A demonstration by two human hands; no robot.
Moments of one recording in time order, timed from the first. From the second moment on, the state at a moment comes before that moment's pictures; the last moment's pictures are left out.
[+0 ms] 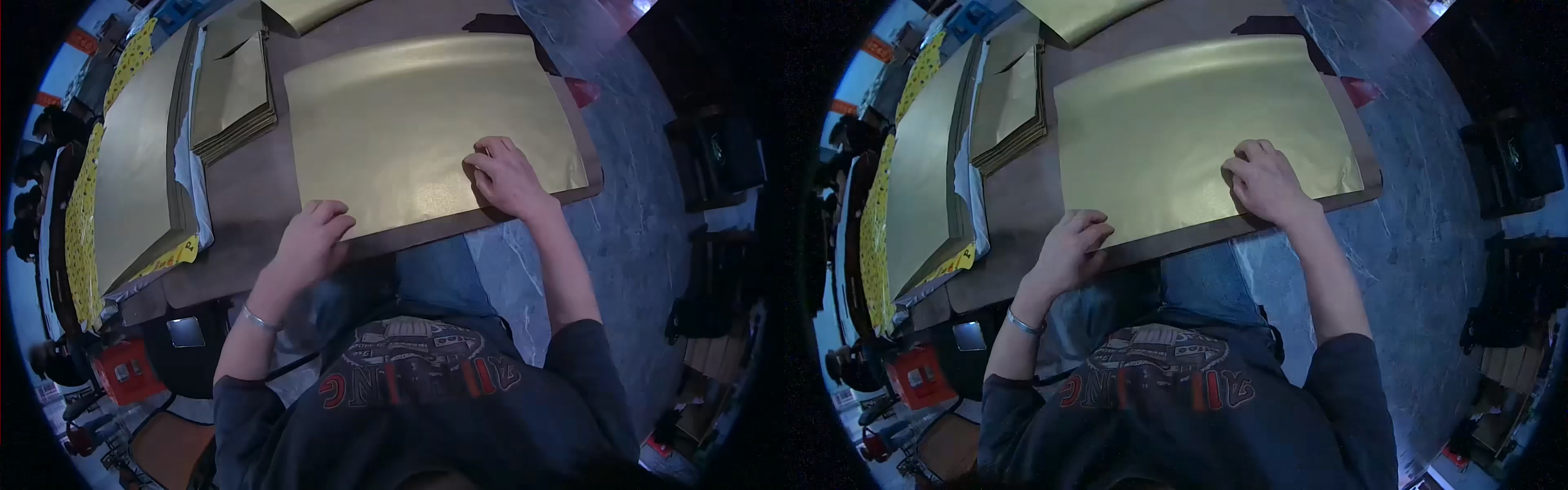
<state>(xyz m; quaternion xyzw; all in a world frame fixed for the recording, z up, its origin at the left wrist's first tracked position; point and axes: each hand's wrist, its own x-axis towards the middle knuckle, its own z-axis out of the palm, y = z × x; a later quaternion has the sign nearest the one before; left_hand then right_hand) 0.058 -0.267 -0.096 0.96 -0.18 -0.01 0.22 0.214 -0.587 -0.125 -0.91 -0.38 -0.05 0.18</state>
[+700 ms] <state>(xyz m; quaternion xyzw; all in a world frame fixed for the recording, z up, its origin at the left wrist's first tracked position) 0.060 -0.221 -0.107 0.98 -0.12 -0.01 0.18 0.205 -0.570 -0.136 -0.88 -0.43 -0.09 0.16</state>
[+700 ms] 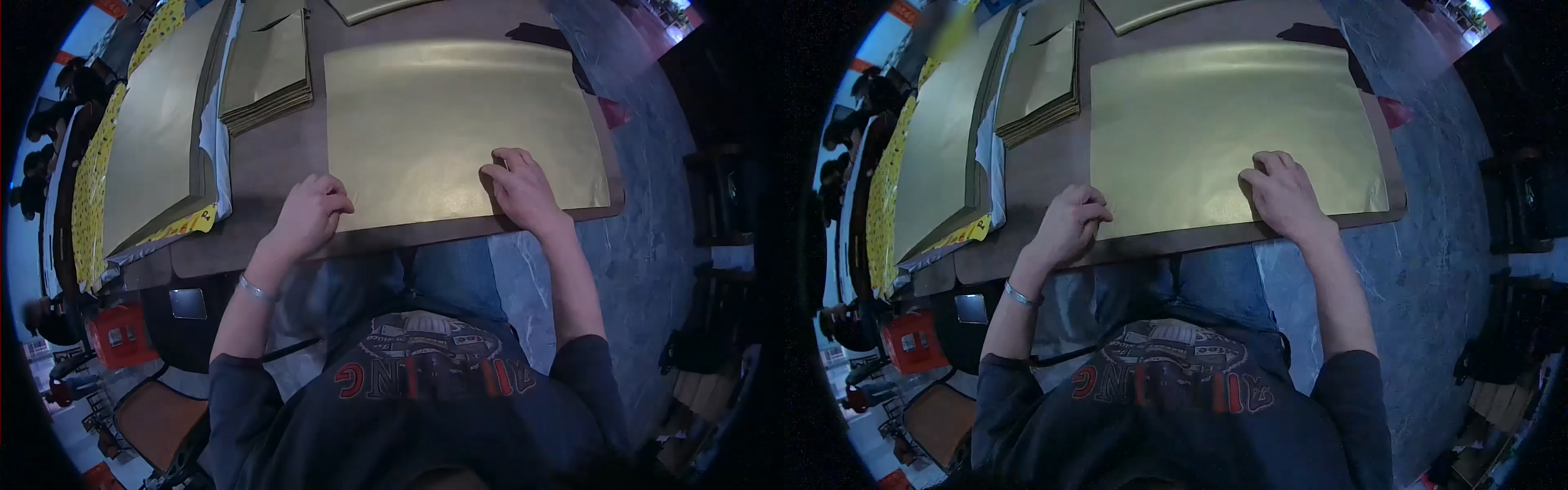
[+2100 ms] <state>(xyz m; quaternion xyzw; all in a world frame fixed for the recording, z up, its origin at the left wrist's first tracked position) 0.069 -0.292 -0.123 0.96 -0.19 0.07 0.20 0.211 -0.753 -0.157 -0.95 0.09 -0.22 0.22</state>
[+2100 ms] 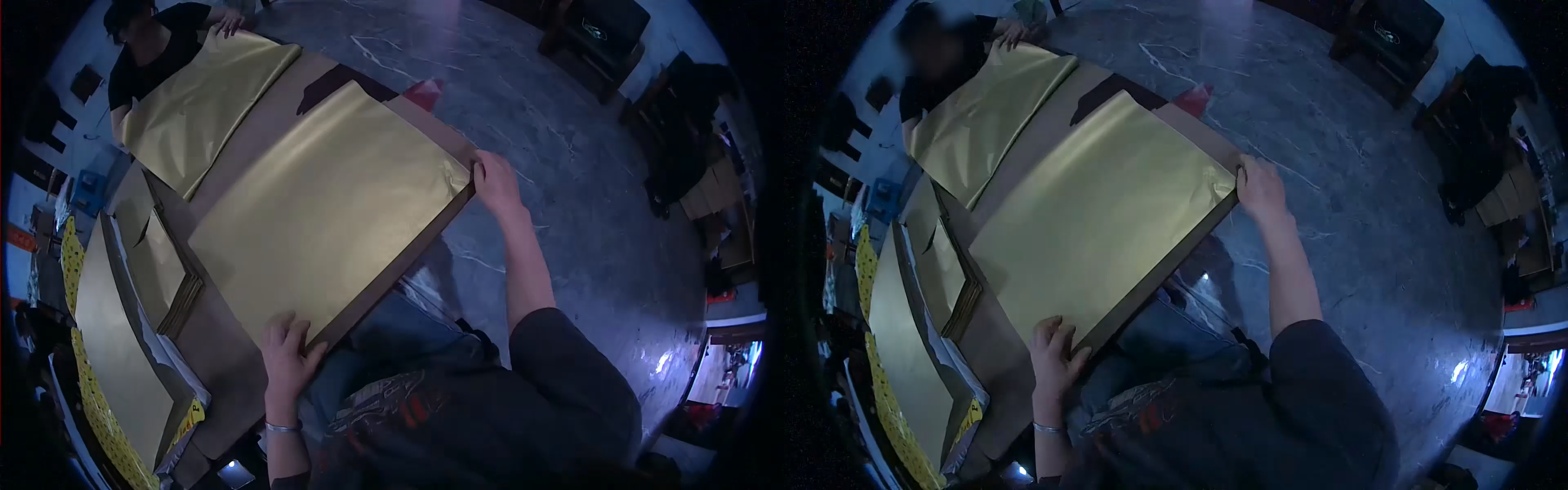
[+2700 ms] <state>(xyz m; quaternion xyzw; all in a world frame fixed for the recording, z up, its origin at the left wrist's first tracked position) 0.099 -0.337 -0.124 0.96 -0.22 0.04 0.17 0.215 -0.769 -0.156 -0.90 0.06 -0.16 0.41</state>
